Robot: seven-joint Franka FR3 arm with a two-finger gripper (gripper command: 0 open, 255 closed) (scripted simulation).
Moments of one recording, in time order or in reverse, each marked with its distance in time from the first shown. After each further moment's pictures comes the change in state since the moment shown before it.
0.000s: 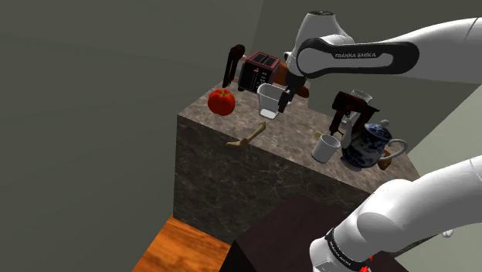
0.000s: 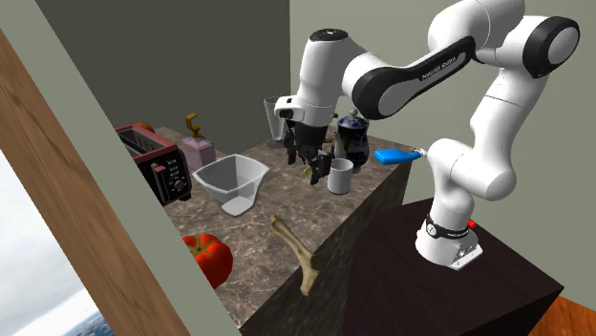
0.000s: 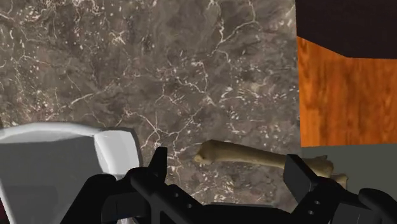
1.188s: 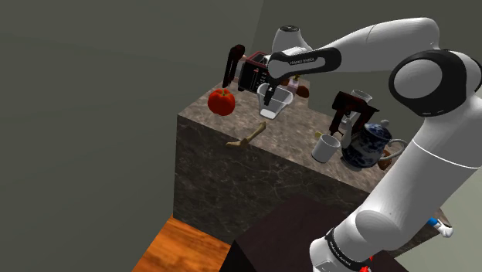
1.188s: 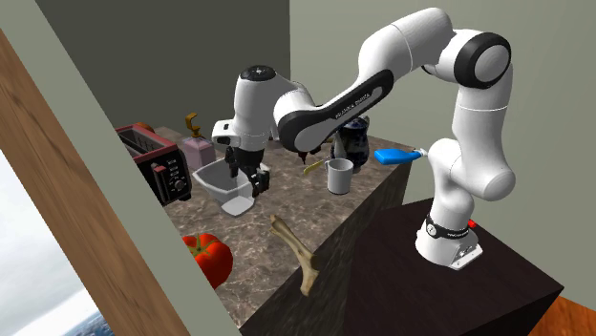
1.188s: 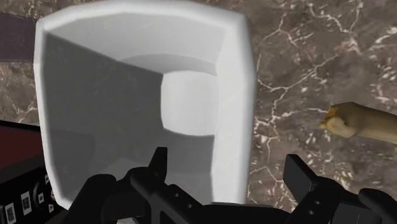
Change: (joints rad) arm -0.040 0.467 -0.062 0.342 -0.064 0.203 -0.201
